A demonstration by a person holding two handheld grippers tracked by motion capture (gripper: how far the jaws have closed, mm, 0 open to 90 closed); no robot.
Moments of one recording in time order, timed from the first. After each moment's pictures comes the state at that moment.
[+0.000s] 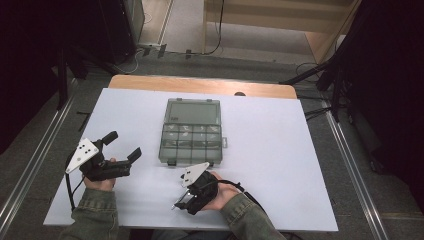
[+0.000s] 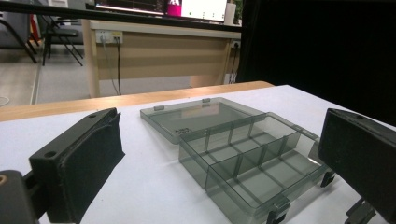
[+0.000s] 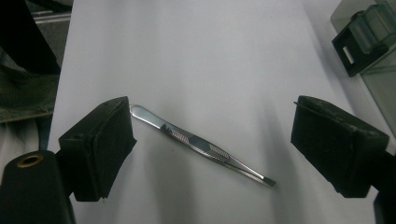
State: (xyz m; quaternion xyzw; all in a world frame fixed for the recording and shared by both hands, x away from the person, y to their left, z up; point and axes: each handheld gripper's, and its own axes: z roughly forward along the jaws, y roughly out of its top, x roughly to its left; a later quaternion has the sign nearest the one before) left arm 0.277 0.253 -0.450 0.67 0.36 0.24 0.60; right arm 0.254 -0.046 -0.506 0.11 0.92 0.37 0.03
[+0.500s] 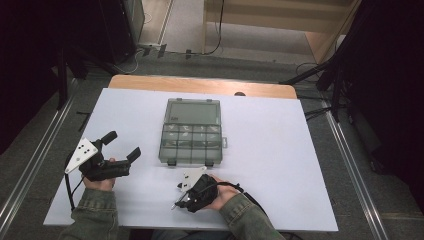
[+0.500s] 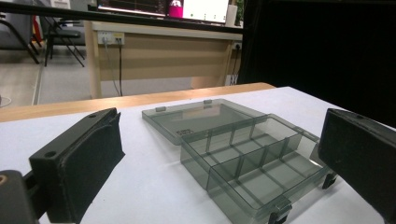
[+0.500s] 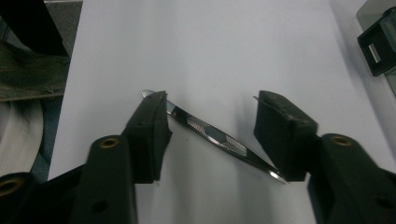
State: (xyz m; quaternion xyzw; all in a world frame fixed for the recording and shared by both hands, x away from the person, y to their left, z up) left arm 0.277 0.253 -0.450 0.67 0.36 0.25 0.61; right arm 0.249 -0.044 -0.508 0.08 0.93 0.35 0.03
